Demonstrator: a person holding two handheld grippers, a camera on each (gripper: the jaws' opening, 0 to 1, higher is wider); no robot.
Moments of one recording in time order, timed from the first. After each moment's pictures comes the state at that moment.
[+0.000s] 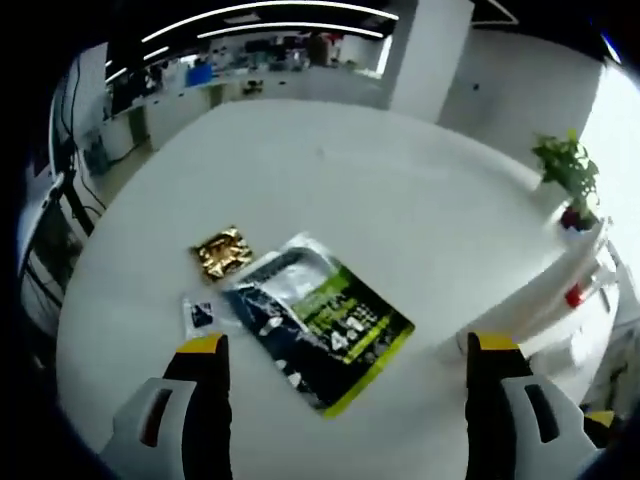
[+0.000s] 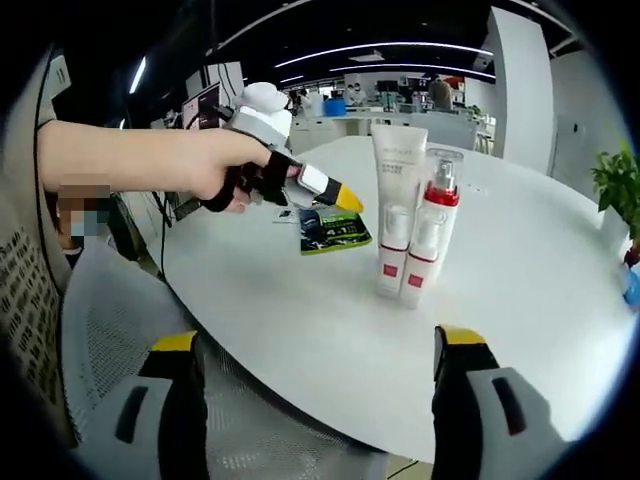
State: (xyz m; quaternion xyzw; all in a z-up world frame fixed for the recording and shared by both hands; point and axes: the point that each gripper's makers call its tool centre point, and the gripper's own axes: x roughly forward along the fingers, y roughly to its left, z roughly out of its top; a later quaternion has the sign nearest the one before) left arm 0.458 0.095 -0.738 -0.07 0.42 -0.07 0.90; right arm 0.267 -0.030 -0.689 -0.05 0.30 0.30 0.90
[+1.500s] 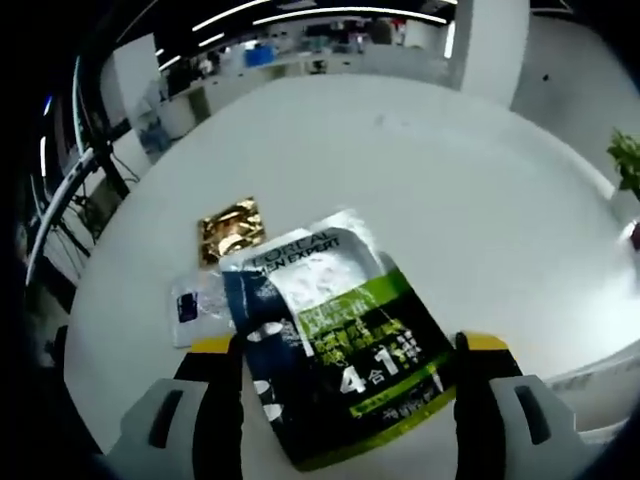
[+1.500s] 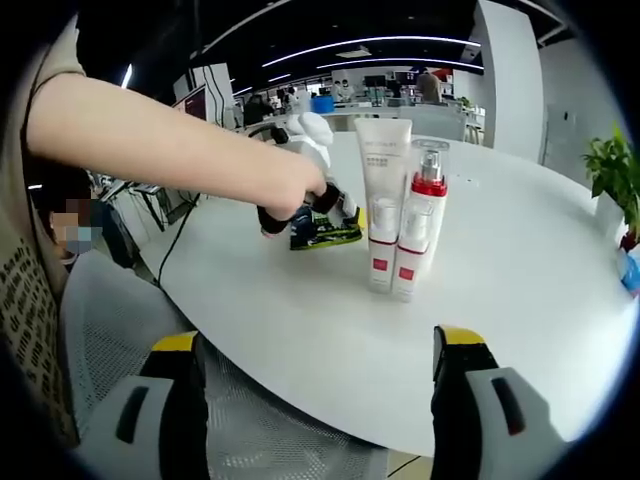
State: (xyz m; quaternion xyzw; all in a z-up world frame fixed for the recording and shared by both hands) left arm 0.488 0.105 -0.784 -0.04 0.44 0.08 0.89; right arm 0.269 -0.037 -0.693 -0.04 0.31 0.28 0.91
